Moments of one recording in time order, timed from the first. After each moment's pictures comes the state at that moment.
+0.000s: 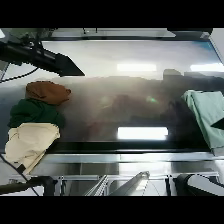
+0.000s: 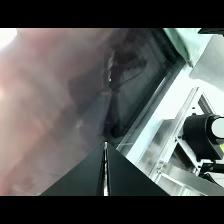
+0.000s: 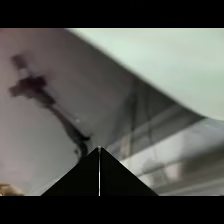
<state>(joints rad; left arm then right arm) -0.08 -1.46 1.70 0.66 -1.58 -1.15 -0.82 -1.28 1.09 -1.12 1.59 1.60</state>
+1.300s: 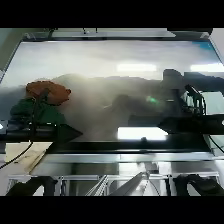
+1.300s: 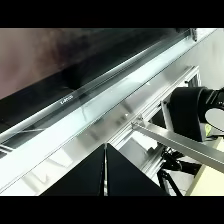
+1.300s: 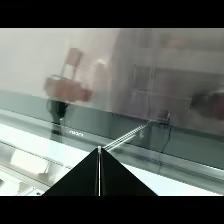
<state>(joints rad) -0.08 -0.71 0.65 0.66 -1.36 -1.25 0.08 -0.72 0.69 -0.99 1.21 1.53</state>
